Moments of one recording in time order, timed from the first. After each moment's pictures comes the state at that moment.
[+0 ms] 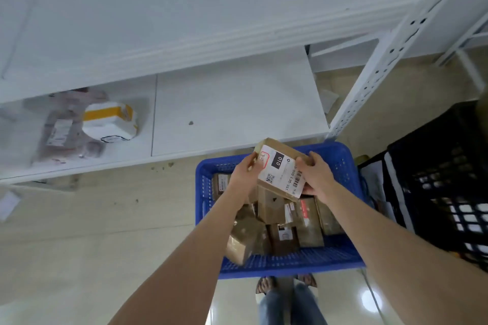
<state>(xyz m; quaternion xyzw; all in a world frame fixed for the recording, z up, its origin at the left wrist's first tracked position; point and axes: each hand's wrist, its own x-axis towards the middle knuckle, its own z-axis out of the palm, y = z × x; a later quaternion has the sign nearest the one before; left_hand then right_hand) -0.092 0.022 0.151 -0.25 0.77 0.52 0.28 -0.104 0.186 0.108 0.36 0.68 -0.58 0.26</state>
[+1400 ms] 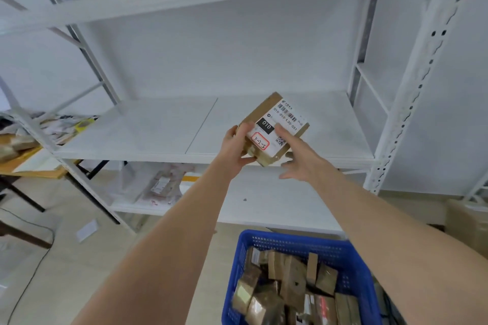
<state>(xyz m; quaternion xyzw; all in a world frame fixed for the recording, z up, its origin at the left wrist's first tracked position) -0.030 -0.040 0.546 -0.21 0.61 0.76 -0.03 -0.067 0.107 0.523 0.07 0.58 -0.76 0.29</state>
